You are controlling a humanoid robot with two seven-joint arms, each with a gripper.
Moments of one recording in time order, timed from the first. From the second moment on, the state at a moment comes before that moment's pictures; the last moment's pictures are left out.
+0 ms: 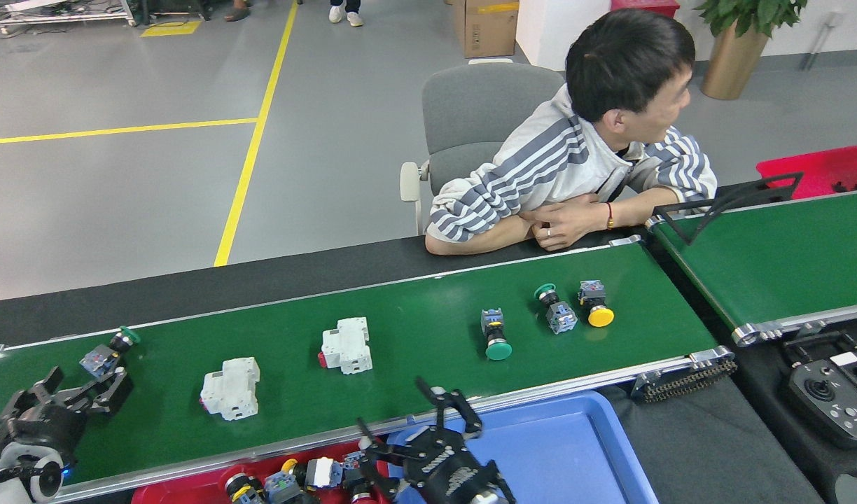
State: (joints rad) left arm -0.45 0.45 0.20 -0.50 -1.41 -0.32 0.18; right arm -0.04 0.12 0.51 -1.43 1.45 0.15 -0.16
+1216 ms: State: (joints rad) left arm -0.13 0.24 0.09 -1.27 -1.40 -0.63 0.11; right arm -0.16 0.15 0.53 -1.33 1.45 0.35 0.01
